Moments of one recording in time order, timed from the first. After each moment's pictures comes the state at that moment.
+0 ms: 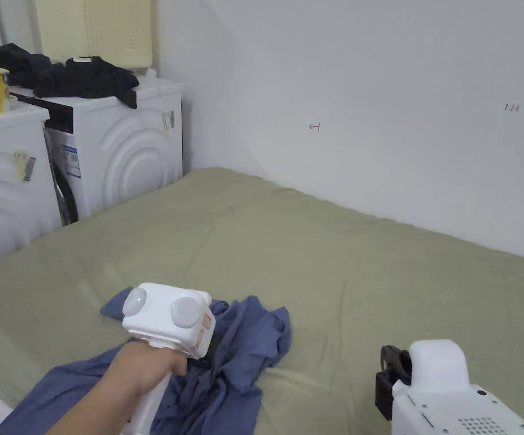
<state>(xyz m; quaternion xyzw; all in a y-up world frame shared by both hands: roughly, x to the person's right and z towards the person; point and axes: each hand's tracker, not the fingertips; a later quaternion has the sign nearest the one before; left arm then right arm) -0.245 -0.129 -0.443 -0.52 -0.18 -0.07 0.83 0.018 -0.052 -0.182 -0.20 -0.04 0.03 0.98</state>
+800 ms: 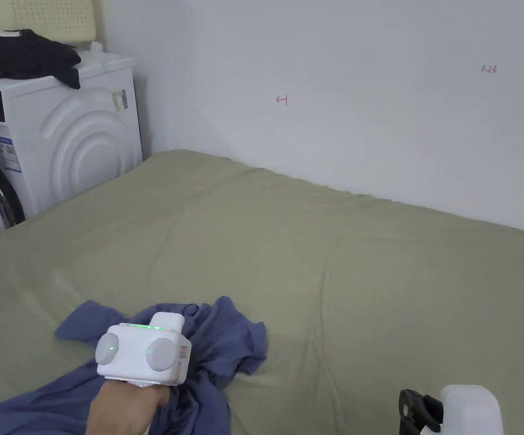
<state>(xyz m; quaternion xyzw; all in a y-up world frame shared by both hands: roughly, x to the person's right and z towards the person) -0.223 -0.157 -0.461 -0.46 -0.16 -0.04 0.87 0.064 -0.094 -0.189 -0.26 -0.08 -0.04 0.96</state>
